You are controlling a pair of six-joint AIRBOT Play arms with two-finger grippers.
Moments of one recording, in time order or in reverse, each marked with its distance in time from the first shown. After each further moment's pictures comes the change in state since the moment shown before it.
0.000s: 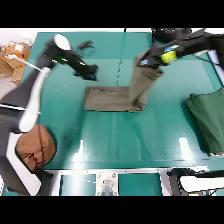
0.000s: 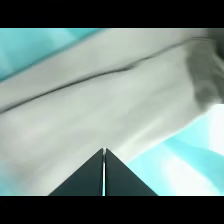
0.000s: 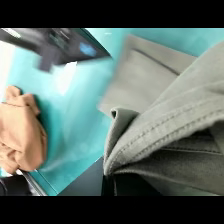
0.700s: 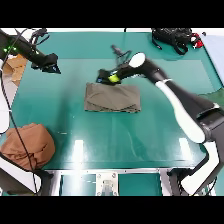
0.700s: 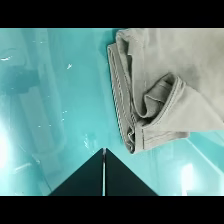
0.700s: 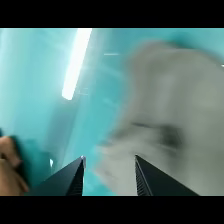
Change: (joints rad) left arm 0.242 0.093 0.002 0.055 -0.148 0.076; right arm 0.220 -0.298 0.000 -0.047 -0.359 0.102
